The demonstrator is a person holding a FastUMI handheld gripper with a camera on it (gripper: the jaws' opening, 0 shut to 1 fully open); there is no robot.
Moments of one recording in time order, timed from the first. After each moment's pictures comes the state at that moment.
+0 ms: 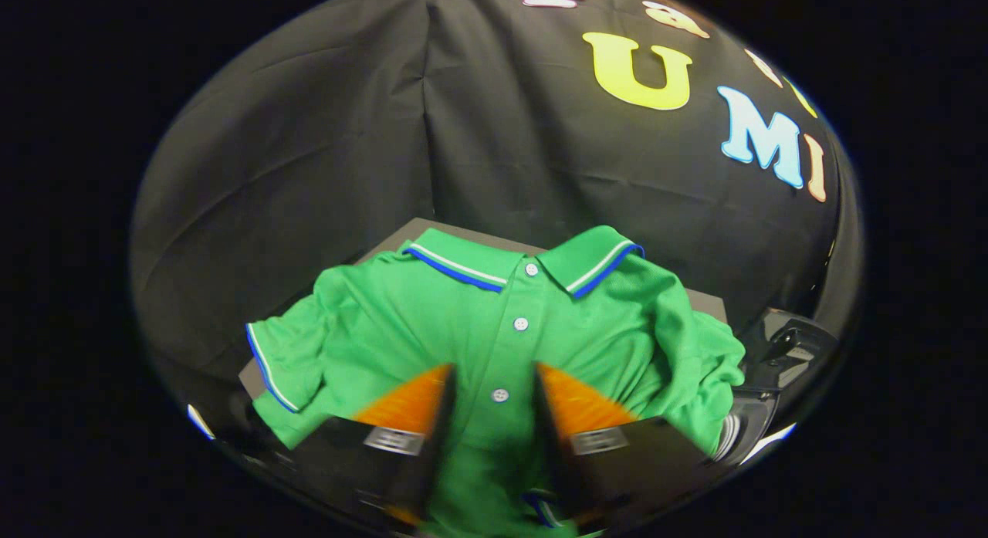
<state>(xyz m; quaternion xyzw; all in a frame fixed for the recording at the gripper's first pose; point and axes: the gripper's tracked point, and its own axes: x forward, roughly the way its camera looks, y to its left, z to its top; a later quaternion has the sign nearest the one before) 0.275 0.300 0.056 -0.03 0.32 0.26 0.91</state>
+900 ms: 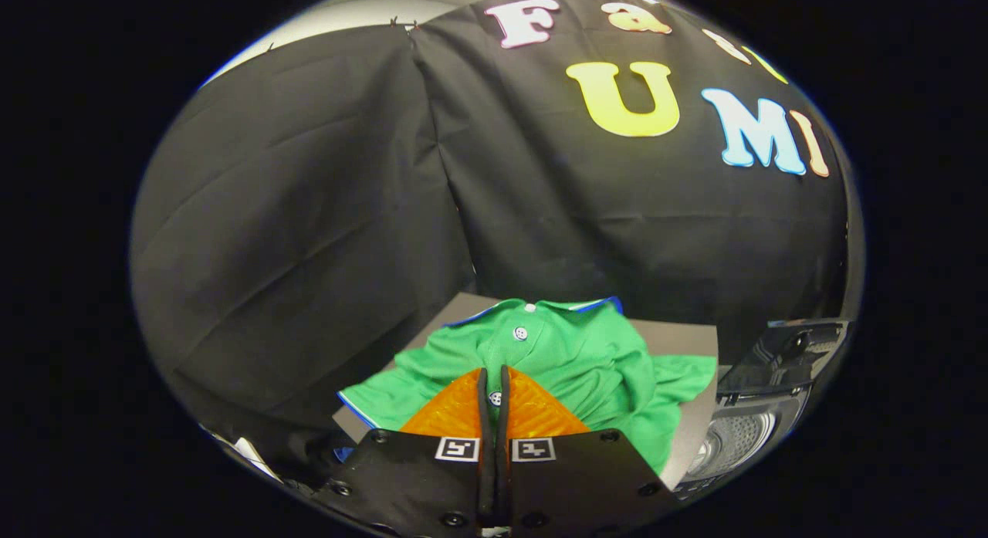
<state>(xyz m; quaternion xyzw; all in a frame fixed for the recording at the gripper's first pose) 0.265 0.286 0.172 0.07 0.22 0.33 0.91</state>
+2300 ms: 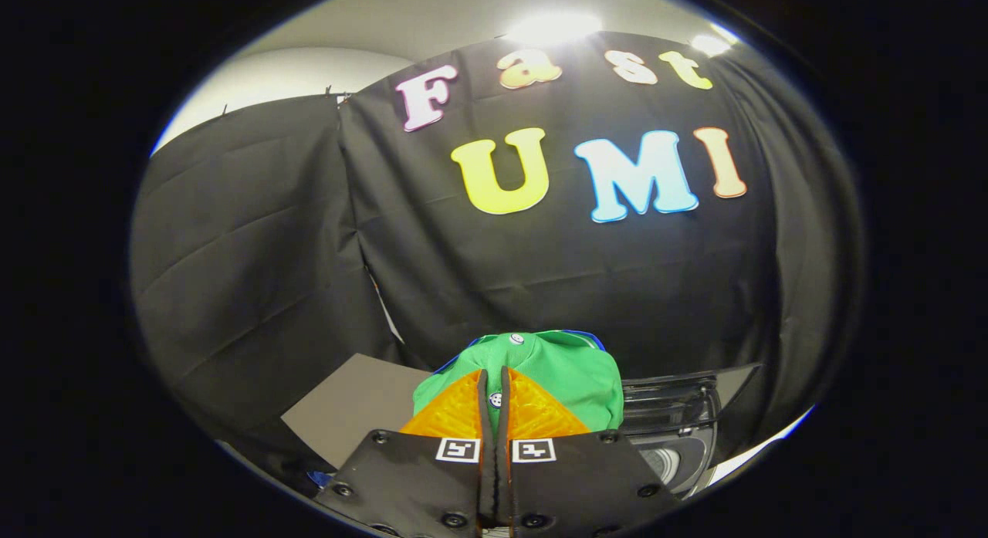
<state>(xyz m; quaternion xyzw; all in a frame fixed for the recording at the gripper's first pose) 0.307 -0.033 0.219 0.12 0.14 0.22 0.96</state>
